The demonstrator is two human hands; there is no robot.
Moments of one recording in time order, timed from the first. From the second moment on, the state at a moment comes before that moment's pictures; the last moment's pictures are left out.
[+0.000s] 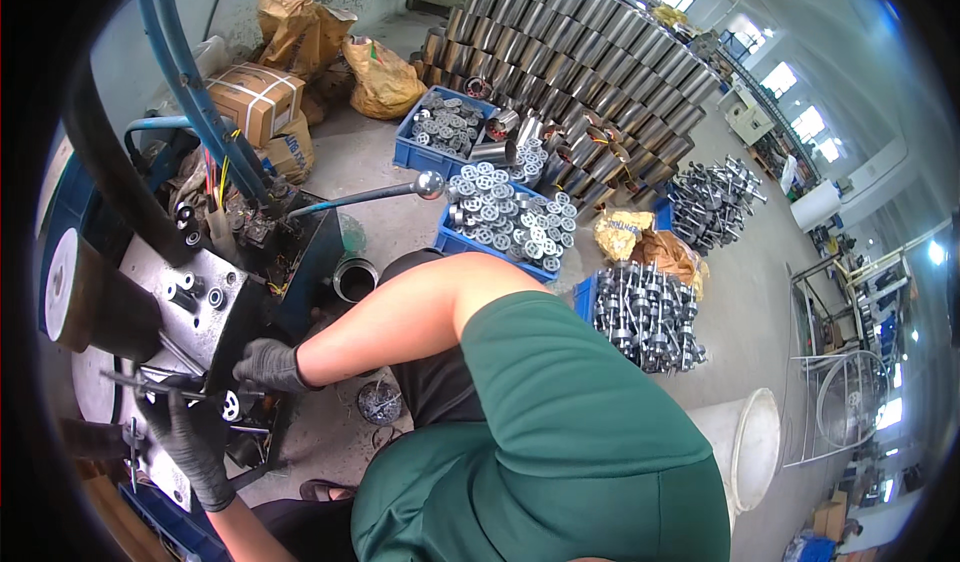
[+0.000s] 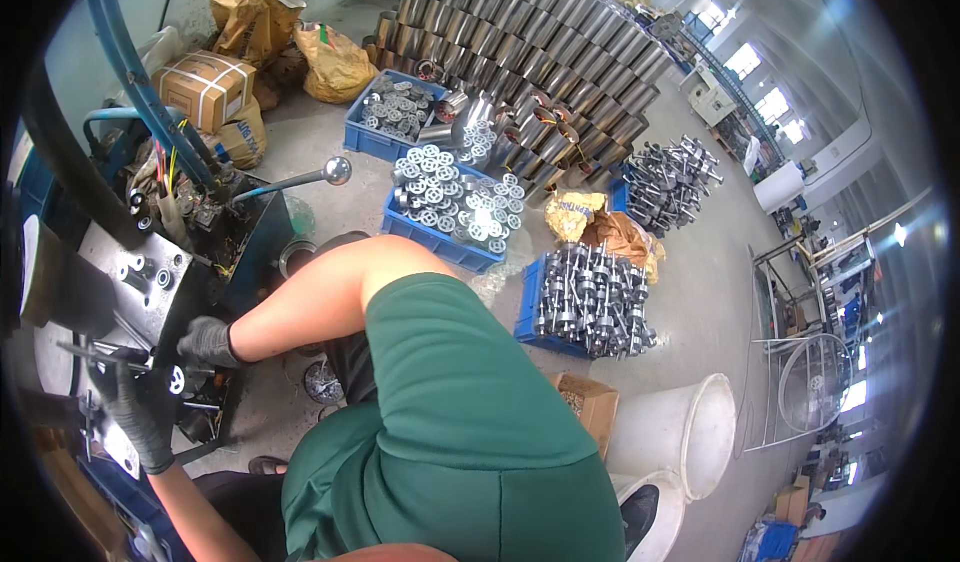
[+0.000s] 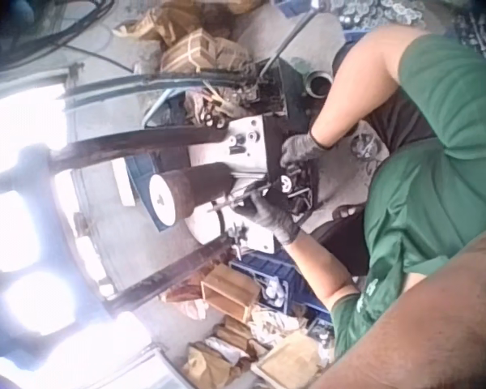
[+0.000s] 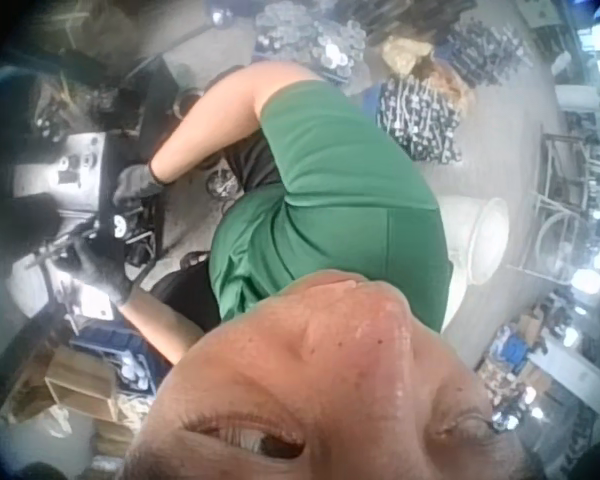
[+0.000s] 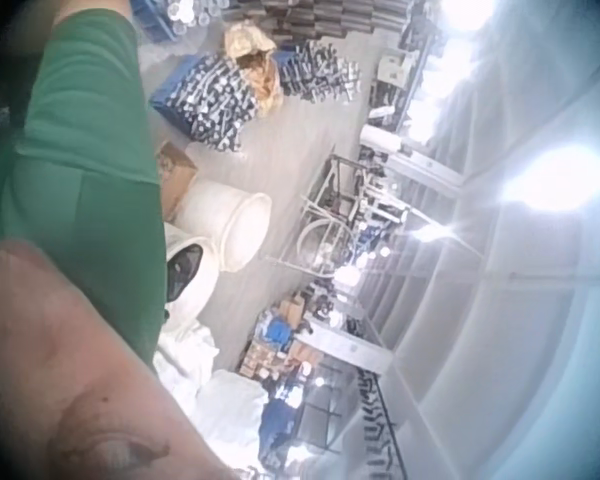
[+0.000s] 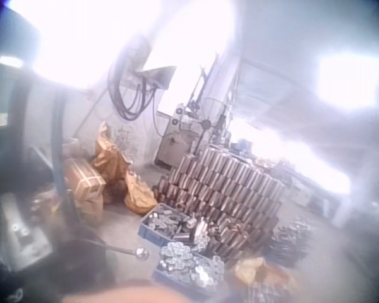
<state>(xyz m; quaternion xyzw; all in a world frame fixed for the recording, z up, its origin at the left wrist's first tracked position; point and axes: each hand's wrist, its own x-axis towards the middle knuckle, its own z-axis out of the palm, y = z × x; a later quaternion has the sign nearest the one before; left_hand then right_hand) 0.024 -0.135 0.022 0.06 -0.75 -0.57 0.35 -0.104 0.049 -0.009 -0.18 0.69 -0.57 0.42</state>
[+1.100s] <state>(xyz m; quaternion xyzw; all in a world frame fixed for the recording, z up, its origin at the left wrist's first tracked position) 0.067 -0.030 0.051 0.22 -0.49 -0.84 -0.03 -0.157 0.099 0.034 -0.34 0.73 -0.29 0.52</state>
